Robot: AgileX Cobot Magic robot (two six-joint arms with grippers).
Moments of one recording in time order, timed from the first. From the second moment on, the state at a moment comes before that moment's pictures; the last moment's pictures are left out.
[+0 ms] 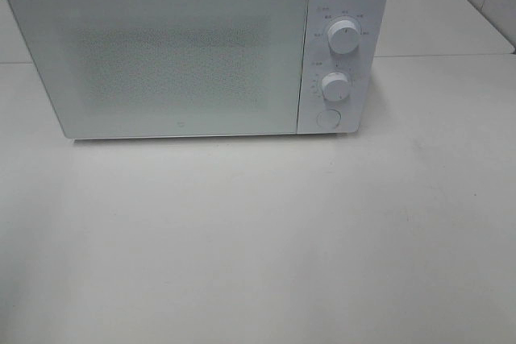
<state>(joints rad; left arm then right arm) 0.02 0.55 -0.59 -0.04 1.15 0.10 0.06 0.00 -0.51 -0.13 1.02 0.10</state>
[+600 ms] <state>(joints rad) 0.02 0.10 -0.50 -0.05 1.05 0.13 0.06 0.00 -0.51 -0.13 1.02 0.10</state>
